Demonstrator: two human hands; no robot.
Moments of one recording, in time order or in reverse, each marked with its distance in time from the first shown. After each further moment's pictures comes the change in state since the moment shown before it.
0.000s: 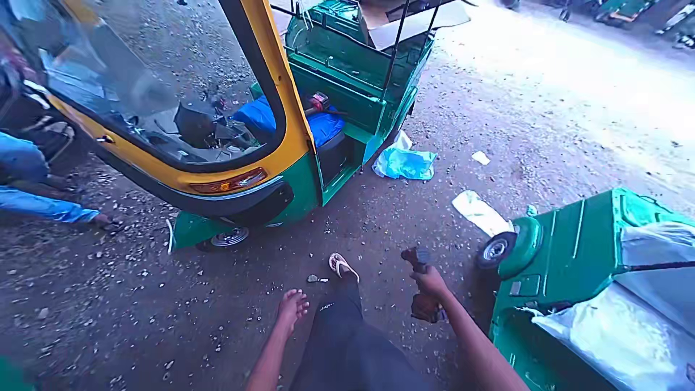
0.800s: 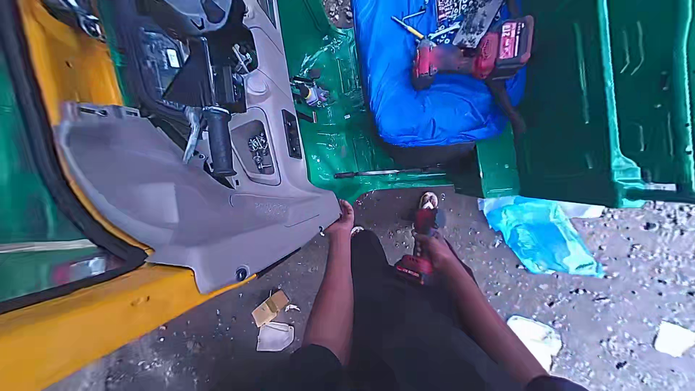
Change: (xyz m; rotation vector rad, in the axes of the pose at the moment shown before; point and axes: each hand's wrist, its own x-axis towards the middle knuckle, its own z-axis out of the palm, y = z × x) left_hand 0.355 0.390 0.321 -2.130 0.665 0.296; right_hand 0.562 -0.470 0.060 0.045 -0.815 0.204
